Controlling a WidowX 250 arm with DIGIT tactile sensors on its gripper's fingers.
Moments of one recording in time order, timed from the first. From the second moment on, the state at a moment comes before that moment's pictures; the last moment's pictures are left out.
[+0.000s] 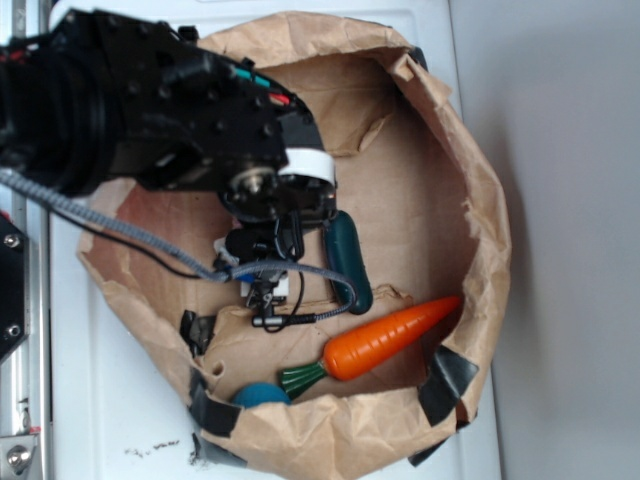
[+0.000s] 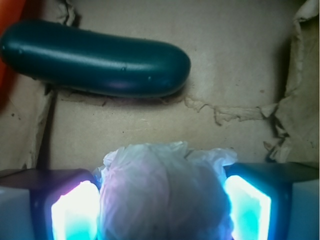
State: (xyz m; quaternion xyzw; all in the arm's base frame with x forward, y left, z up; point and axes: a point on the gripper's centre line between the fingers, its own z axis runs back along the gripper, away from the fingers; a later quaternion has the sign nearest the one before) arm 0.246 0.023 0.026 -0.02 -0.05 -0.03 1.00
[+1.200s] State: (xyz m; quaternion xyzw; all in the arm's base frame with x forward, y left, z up) arm 0.249 0.043 0.170 -0.09 -0.05 0.07 0.99
